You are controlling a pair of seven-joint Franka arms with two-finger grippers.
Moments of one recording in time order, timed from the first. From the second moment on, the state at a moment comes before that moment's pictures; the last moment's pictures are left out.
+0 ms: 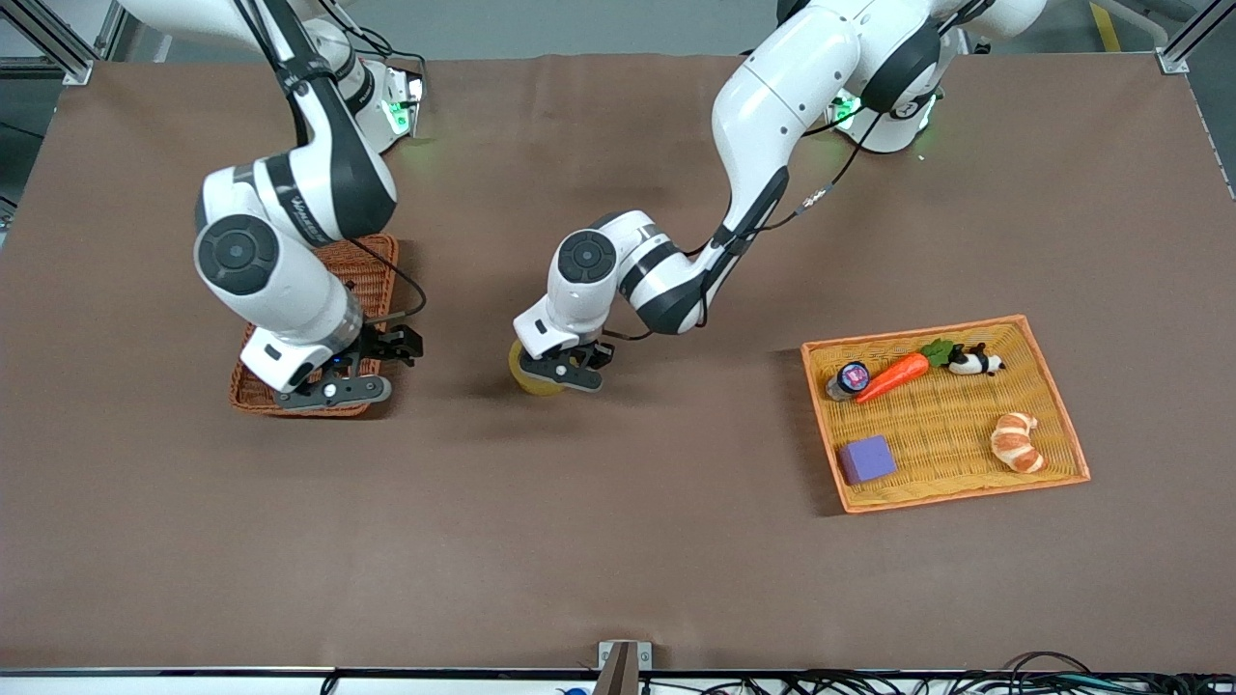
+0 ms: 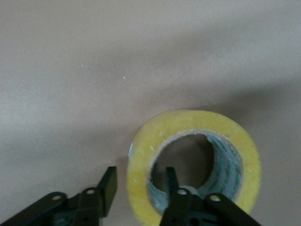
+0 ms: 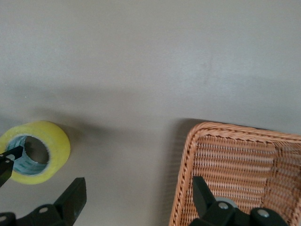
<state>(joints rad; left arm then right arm) -0.76 1.01 -0.16 -1.14 0.07 2.32 -0.65 0.36 0.28 -0.03 -1.80 -0.02 2.04 0.19</state>
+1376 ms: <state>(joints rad) -0.33 0.29 -0.16 -1.51 0.07 1.99 -0.44 0.58 0.58 -0.04 -1.83 -0.02 2.39 0.41</state>
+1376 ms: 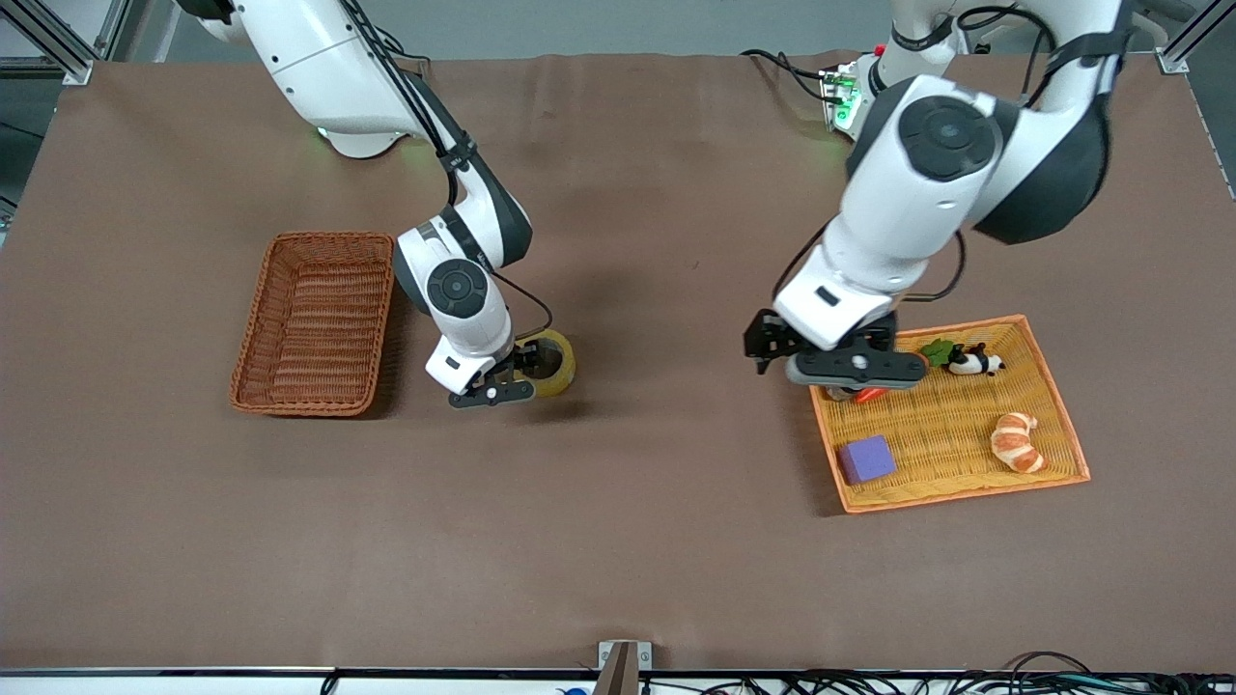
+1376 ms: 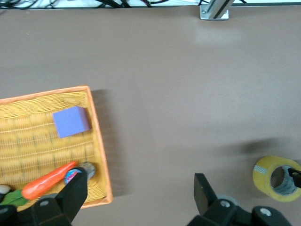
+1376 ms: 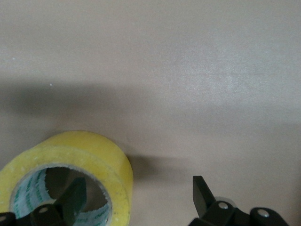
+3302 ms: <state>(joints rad) -0.08 -0.03 -0.11 -1.69 -0.02 1.75 -0.20 0.09 0.08 -0.07 -2.15 -0.06 2.18 -0.16</state>
